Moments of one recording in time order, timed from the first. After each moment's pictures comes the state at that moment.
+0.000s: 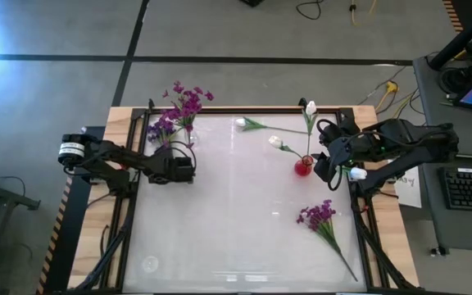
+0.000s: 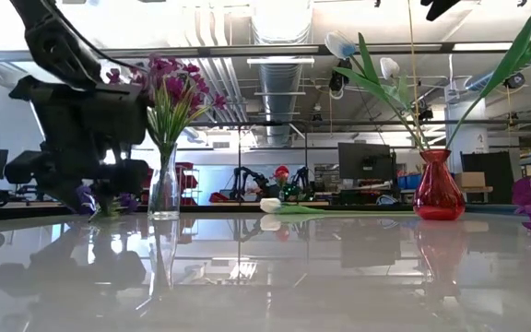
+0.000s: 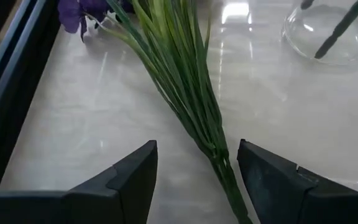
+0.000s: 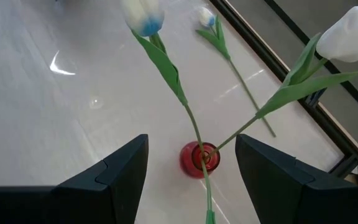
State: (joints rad) left arm 0.08 1.48 0.52 -0.64 -0.73 -1.57; right arm 0.19 1.18 1.54 -1.45 0.47 0.65
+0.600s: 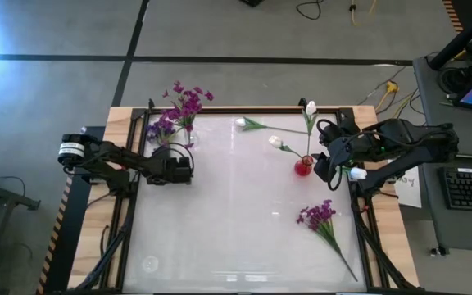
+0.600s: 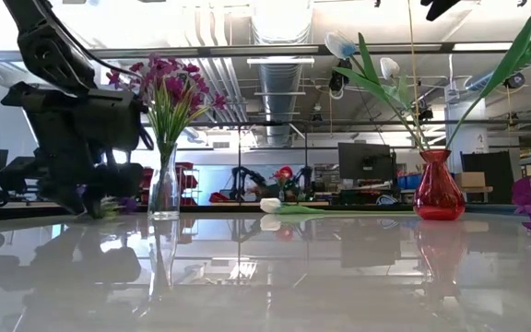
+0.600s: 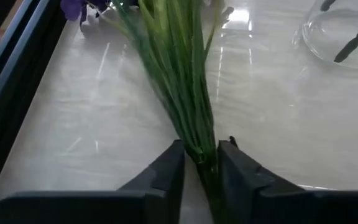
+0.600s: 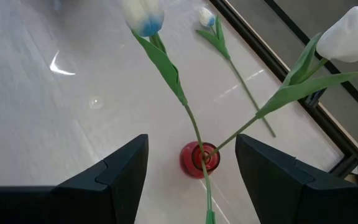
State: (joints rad) left arm 0.08 1.48 0.47 -0.60 -0.74 -1.61; right arm 0.19 1.18 1.54 -1.45 0.47 0.65
